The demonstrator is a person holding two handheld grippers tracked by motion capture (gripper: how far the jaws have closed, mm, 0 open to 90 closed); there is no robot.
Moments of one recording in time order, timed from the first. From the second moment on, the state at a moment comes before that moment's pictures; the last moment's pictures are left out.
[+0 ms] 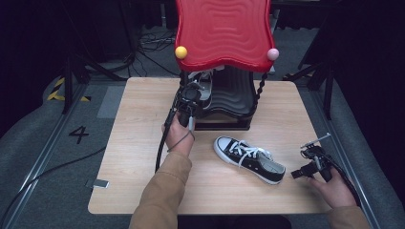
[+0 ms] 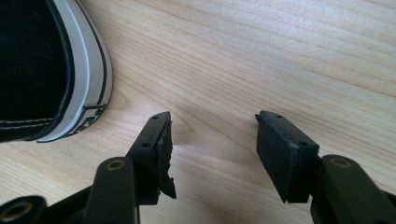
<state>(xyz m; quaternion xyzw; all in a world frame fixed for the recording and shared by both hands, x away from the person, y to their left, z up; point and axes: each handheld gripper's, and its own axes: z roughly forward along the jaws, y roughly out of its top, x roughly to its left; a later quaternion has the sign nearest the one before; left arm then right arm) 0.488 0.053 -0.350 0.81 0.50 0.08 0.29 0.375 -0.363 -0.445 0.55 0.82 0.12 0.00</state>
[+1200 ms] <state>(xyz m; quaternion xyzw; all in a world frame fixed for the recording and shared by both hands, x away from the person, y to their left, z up) 0.434 0.069 -0.344 0.84 0.48 0.03 0.25 0.370 -0.350 -0.421 0.50 0.85 0.15 0.04</state>
